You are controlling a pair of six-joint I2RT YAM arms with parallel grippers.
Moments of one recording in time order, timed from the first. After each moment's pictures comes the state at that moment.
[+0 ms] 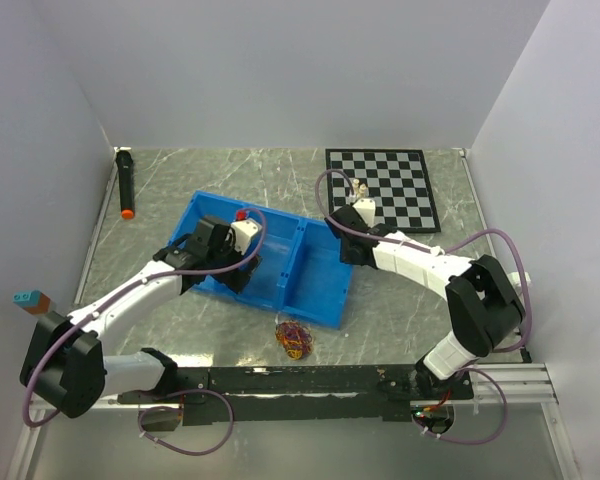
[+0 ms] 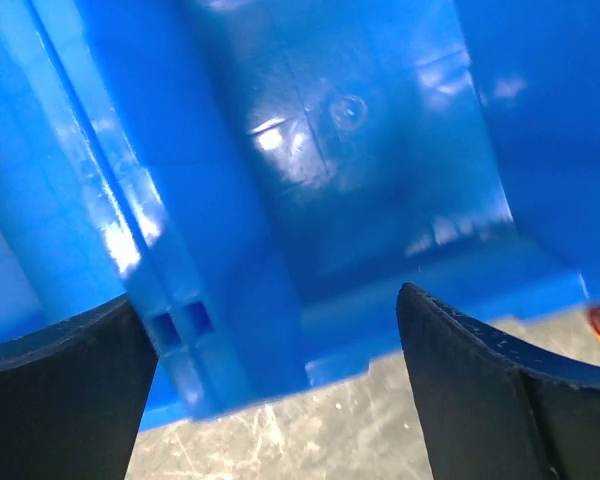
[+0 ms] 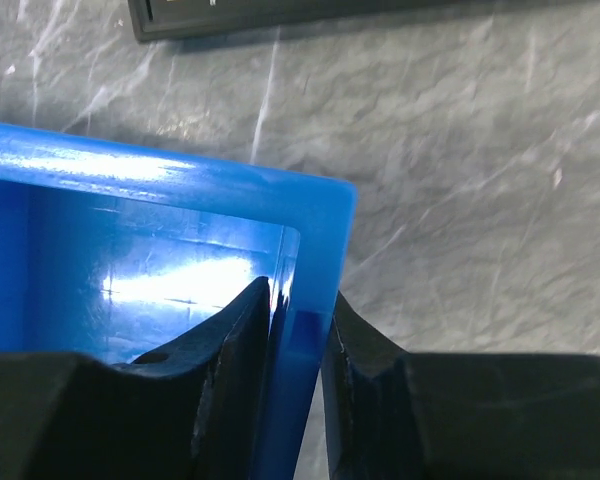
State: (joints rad) left arm -0.52 1.22 0.77 -0.42 0.03 0.16; right arm 0.63 1.56 1.01 -0.52 0.48 0.64
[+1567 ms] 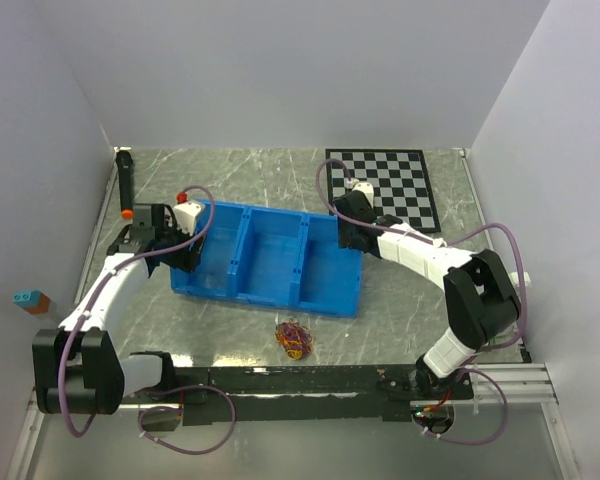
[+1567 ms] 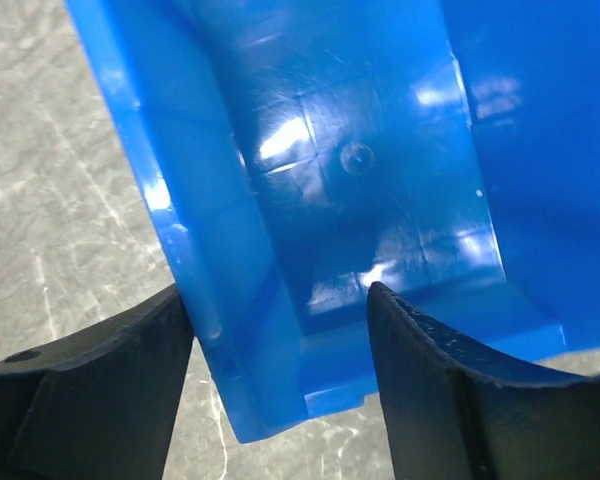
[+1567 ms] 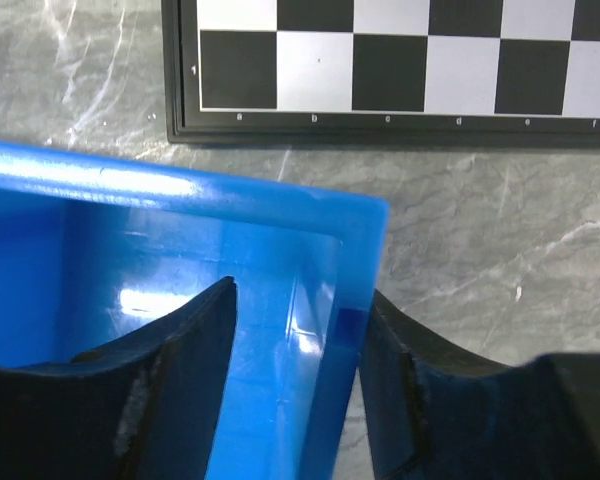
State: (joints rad) left arm -0.03 1.21 0.81 -0.48 0.22 0.36; right arm 0.54 1.59 1.05 -0.38 0.40 0.39
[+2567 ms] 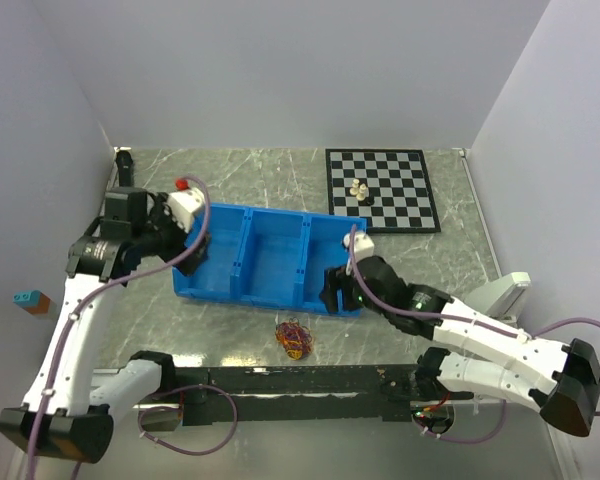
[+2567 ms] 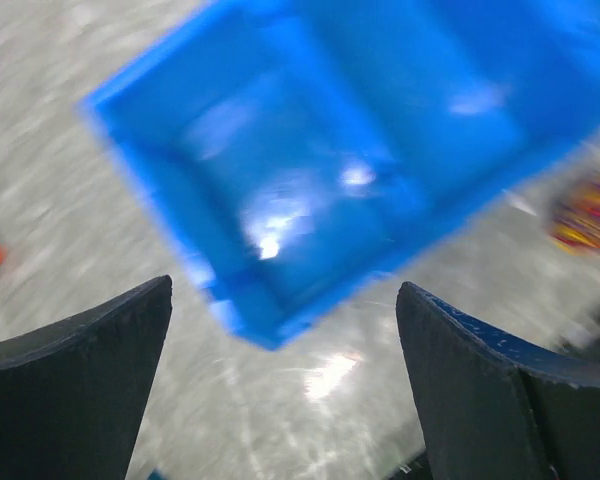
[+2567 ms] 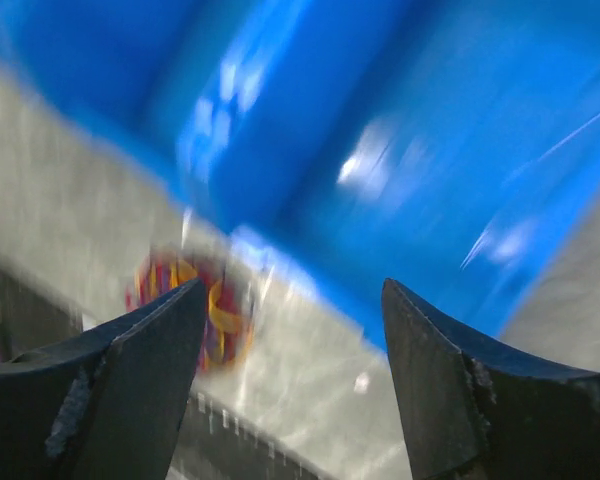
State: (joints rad) left arm -0.10 0.99 1.17 -0.91 0.36 0.47; right arm 0.92 0.93 0.70 -0.40 0.26 0.50
